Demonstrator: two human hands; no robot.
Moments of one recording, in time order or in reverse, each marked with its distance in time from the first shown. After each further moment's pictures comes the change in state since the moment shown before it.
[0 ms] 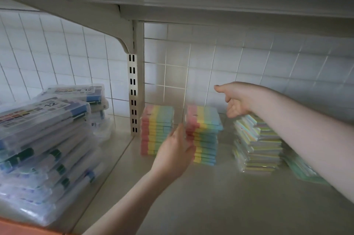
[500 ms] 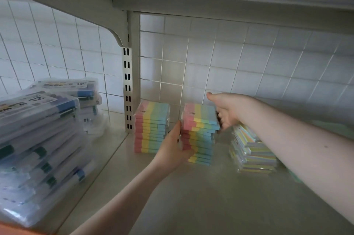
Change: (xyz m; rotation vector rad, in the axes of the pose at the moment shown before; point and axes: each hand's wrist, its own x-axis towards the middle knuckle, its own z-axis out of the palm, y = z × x) left_hand 0.022 -0.027 0.027 -0.392 -0.093 -0.034; right_hand 0.044 0.024 0.014 0.024 -0.172 0.162
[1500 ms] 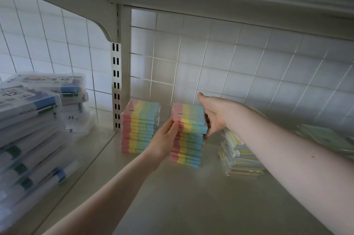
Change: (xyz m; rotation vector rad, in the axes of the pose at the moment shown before) left_hand 0.017 0.018 0.005 -0.322 0.050 -0.151; right_hand 0.019 0.002 0.004 0.073 -0.025 0.021
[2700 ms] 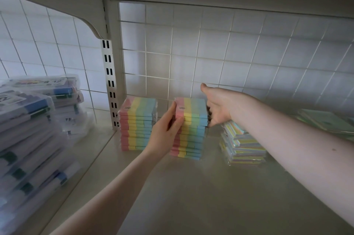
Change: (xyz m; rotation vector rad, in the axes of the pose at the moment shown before) left_hand 0.013 -0.012 0.001 0.262 0.056 0.170; right_hand -0.028 0.008 -0.006 0.171 -0.054 -0.033
